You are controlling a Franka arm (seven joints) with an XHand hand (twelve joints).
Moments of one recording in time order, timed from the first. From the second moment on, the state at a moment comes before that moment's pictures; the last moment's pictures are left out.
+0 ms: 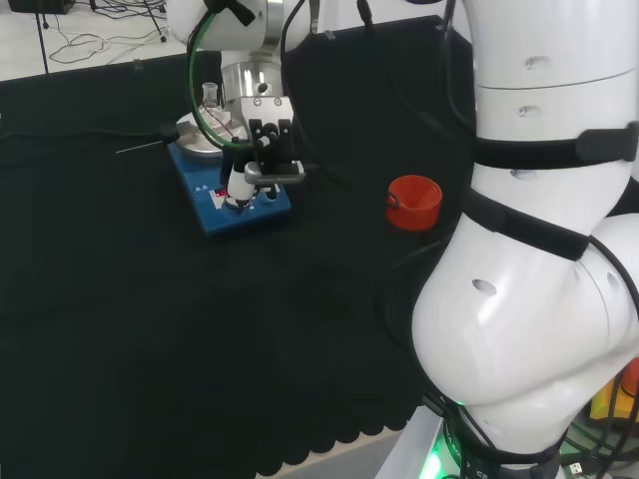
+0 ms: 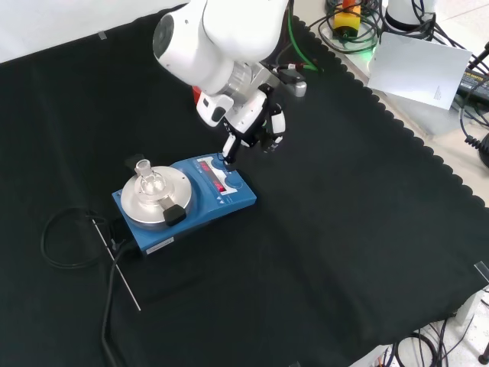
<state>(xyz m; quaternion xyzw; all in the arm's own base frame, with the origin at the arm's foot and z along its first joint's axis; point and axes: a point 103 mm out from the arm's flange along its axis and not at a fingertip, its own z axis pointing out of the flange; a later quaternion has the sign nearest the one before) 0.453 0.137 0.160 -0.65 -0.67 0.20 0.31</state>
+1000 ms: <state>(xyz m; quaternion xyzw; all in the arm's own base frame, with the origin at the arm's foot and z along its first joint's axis) 0.451 0.135 0.148 -0.64 -0.66 0.24 0.32</state>
